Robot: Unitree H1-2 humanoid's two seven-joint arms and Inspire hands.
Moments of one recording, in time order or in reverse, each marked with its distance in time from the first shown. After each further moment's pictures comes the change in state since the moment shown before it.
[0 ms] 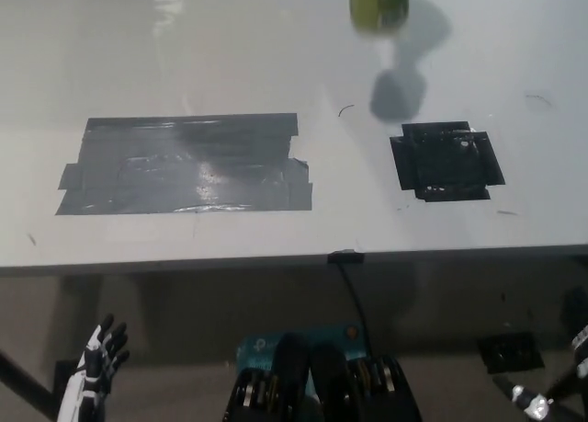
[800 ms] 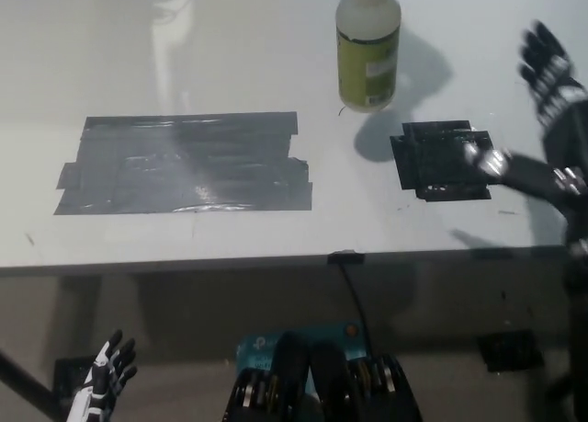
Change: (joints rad) left_arm 0.037 0.005 -0.017 -0.019 -0.002 -0.002 -0.026; right_arm -0.753 -0.035 0.044 0.127 -0.041 0.489 -0.002
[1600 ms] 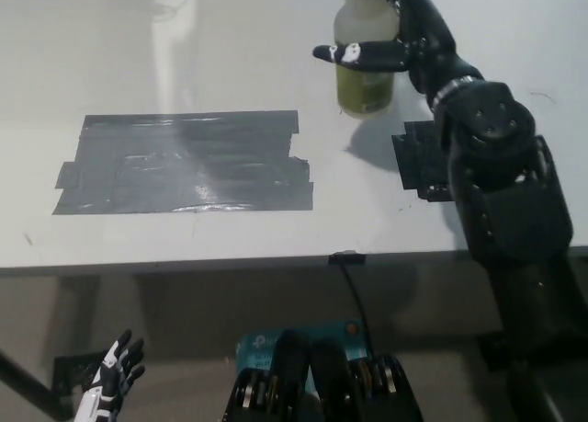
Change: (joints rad) left_arm 0.006 0.001 -0.019 -0.015 0.016 -0.003 -0.007; right_arm -0.447 0.113 0.069 0.541 -0.055 0.154 -0.010
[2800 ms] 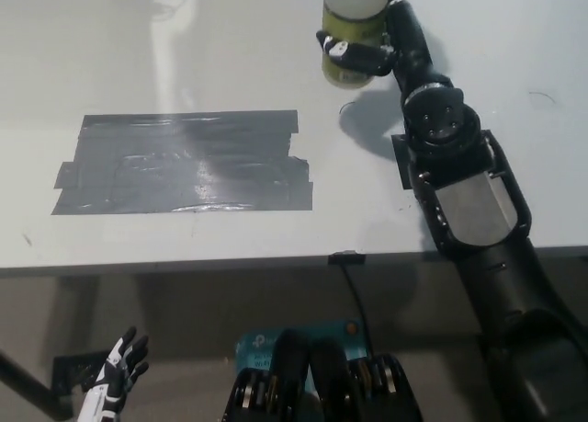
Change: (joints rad) left_arm -0.001 -0.001 -0.008 -0.012 0.016 -0.020 0.000; right_arm -0.051 0.042 0.027 0.221 -0.162 -0.087 -0.226
